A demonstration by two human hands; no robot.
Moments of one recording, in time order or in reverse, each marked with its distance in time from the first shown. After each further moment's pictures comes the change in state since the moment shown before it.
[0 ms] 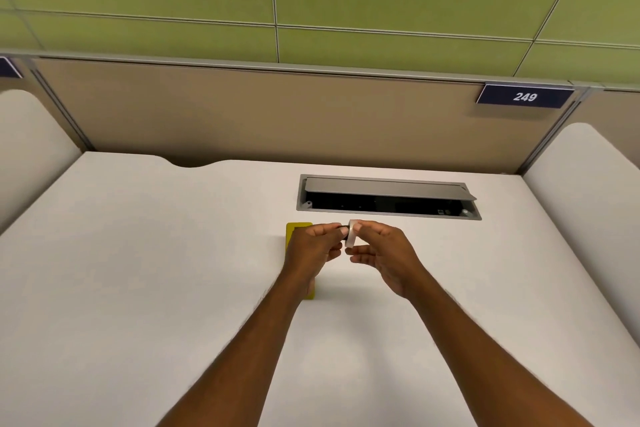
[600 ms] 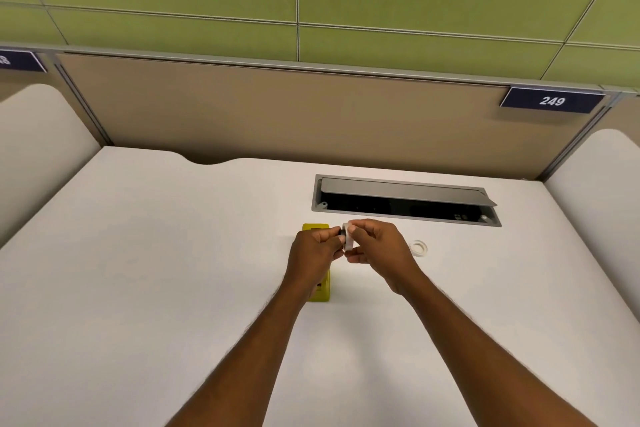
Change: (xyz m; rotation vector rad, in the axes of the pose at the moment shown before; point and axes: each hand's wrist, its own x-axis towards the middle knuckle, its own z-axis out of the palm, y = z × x) left_hand 0.009 -0.008 -0.028 0.111 0.040 0.085; right_hand 0.022 0.005 0.037 -0.339 0.083 -0.077
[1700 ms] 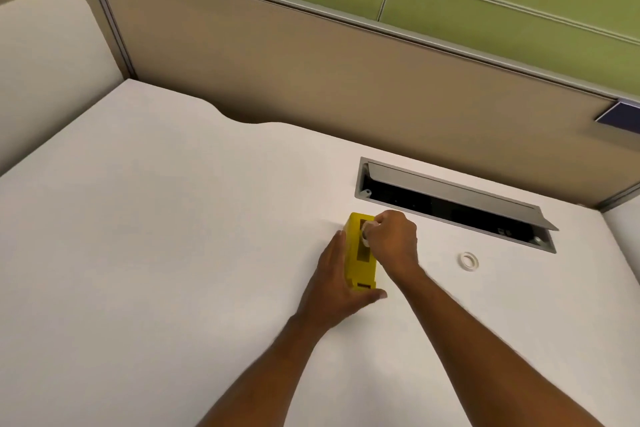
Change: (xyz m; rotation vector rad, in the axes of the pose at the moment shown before) left_hand 0.010 -0.112 -0.058 0.489 -0.083 0.232; right_hand 0.066 0.018 0.101 -0.667 0.286 0.165
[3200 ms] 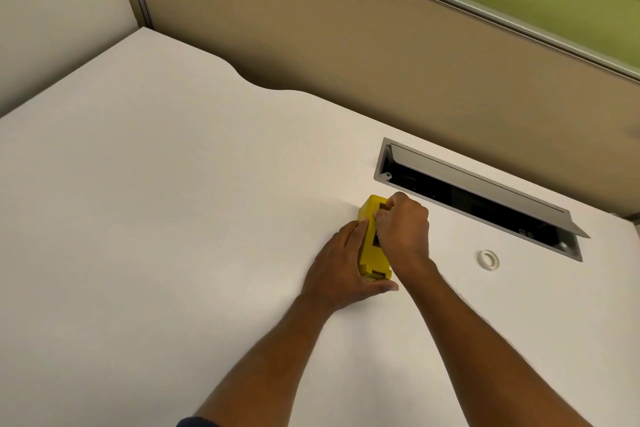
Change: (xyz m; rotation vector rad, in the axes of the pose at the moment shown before) left_hand 0.008 -0.023 0.012 0.192 0.100 0.078; right_hand 0.006 0.009 0.027 -0.219 0.083 -0.201
